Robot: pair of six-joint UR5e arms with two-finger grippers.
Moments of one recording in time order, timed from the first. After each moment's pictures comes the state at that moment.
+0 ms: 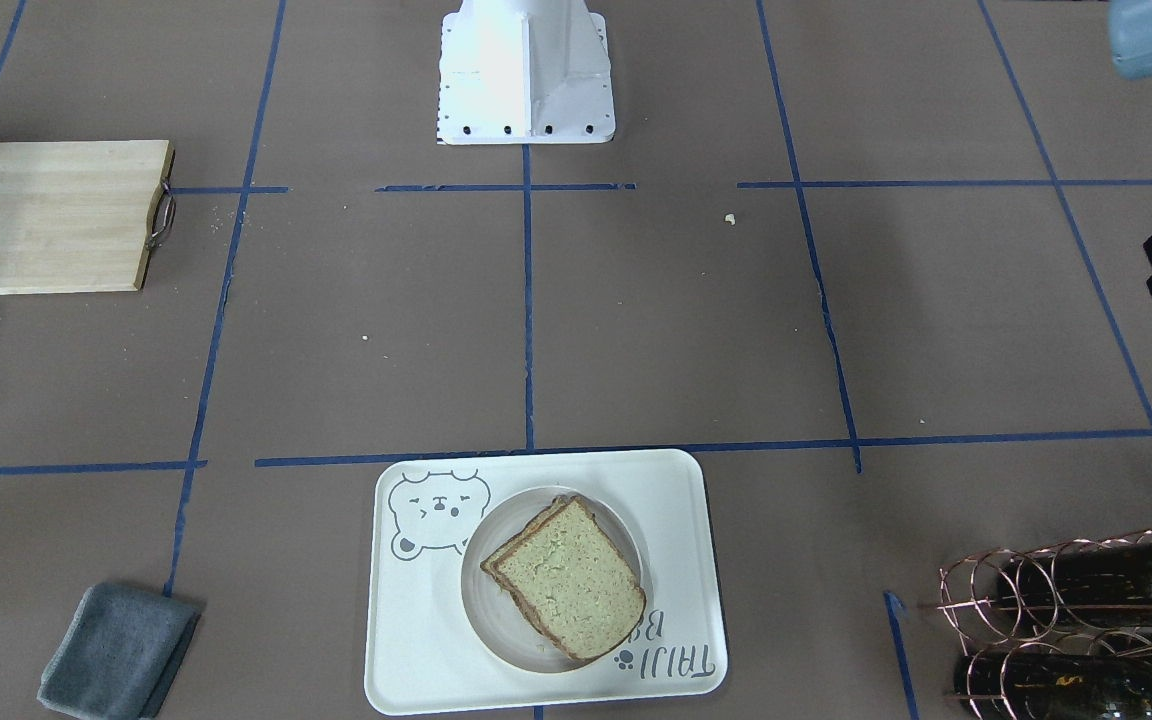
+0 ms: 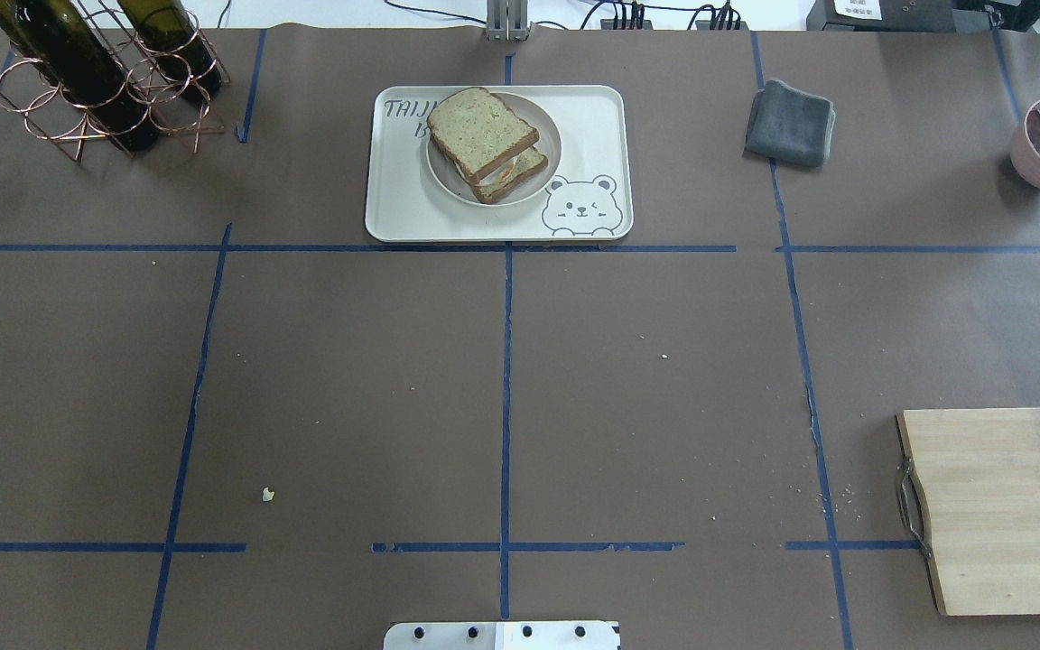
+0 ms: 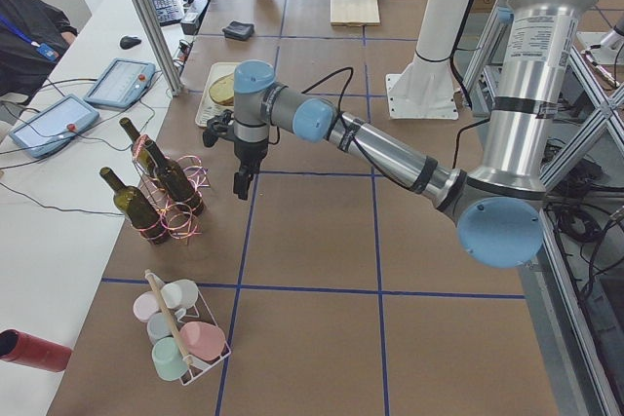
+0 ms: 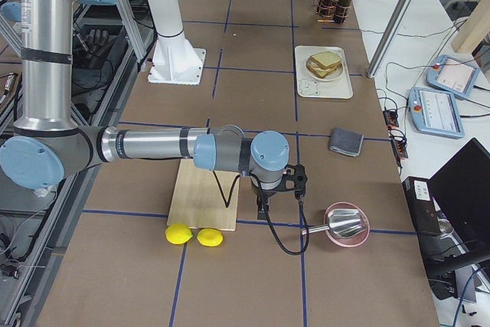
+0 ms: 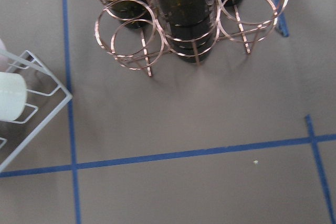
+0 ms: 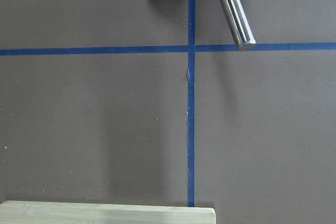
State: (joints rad) left arm -1.39 -1.67 -1.87 -1.47 -2.19 -0.13; right arm 1.61 -1.67 1.75 -1.69 2.42 -0.04
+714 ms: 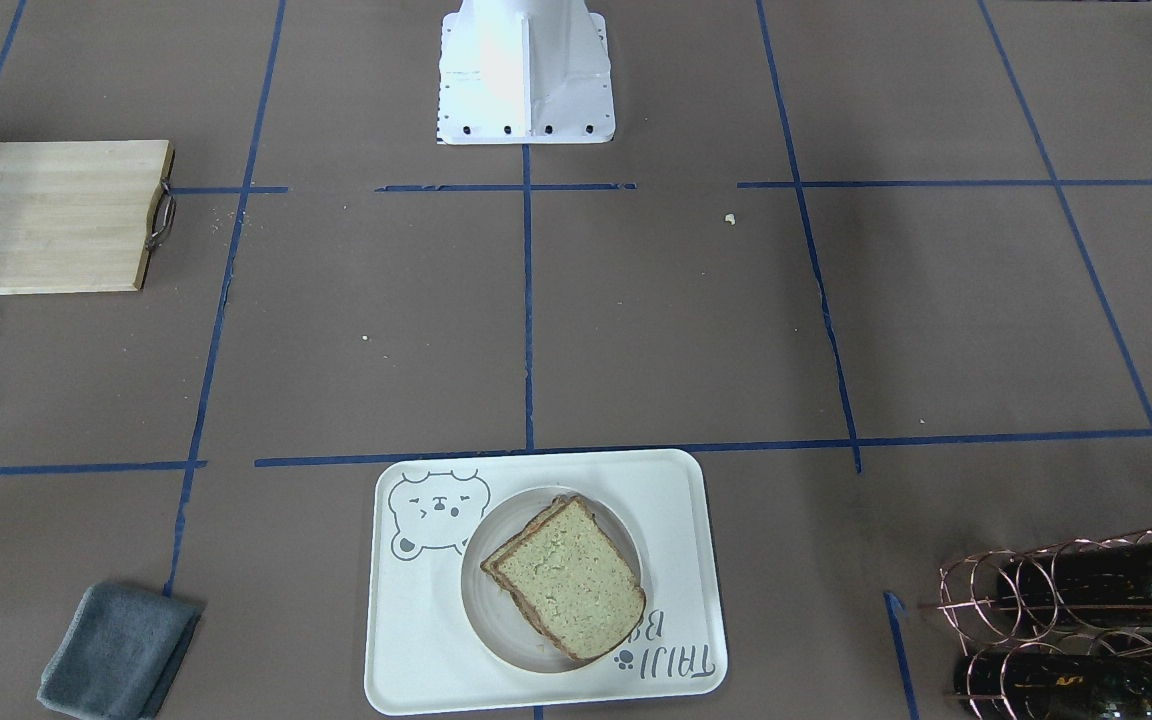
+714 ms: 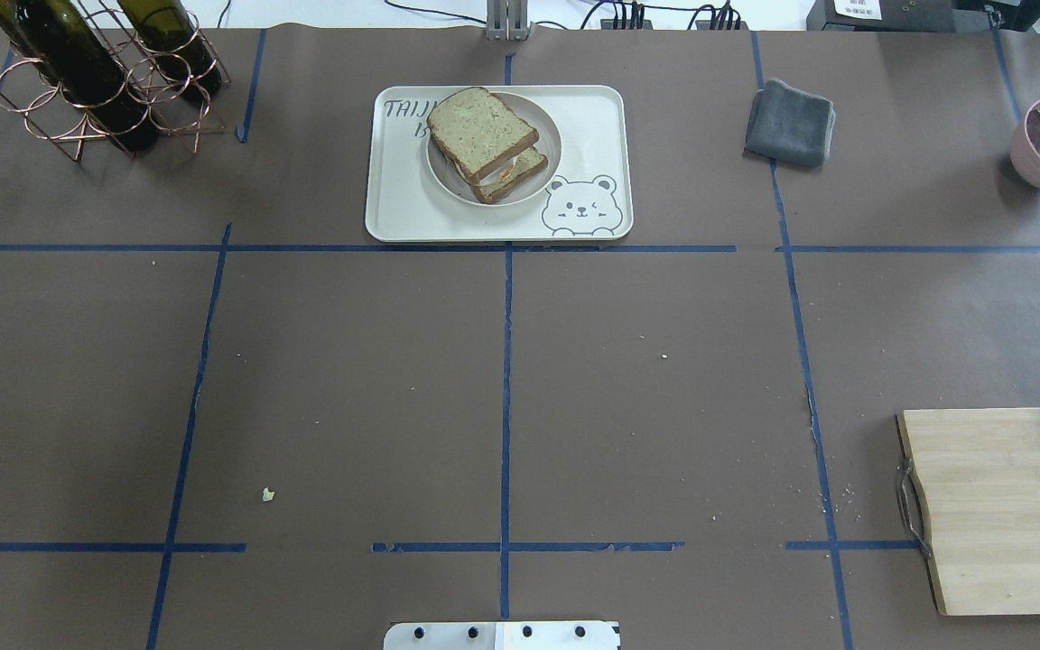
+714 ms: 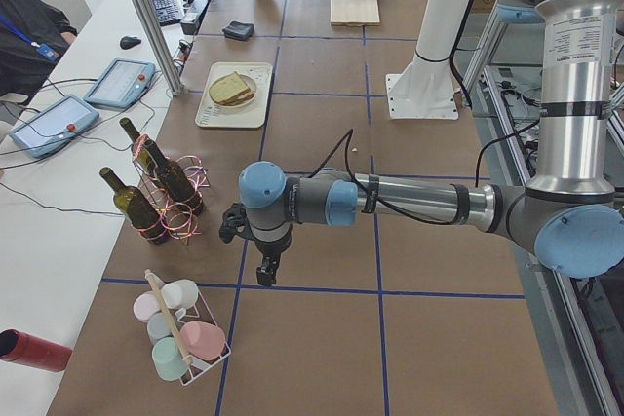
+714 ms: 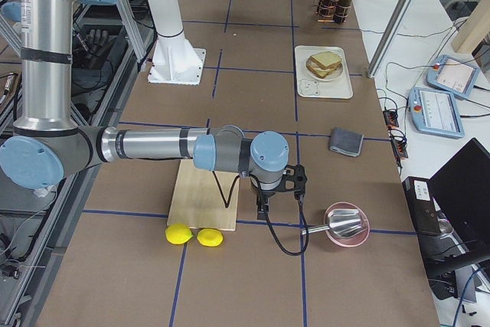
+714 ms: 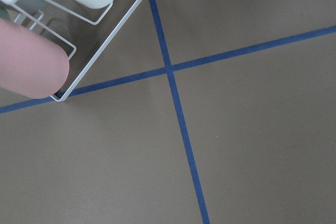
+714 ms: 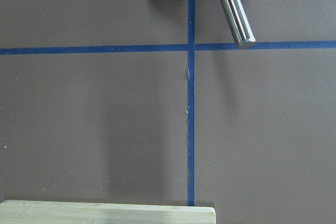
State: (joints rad) left arm -1.53 -1.51 -1.70 -1.55 -2.33 0.17; right arm 1.61 -1.67 1.75 -1.68 2.43 -0.04
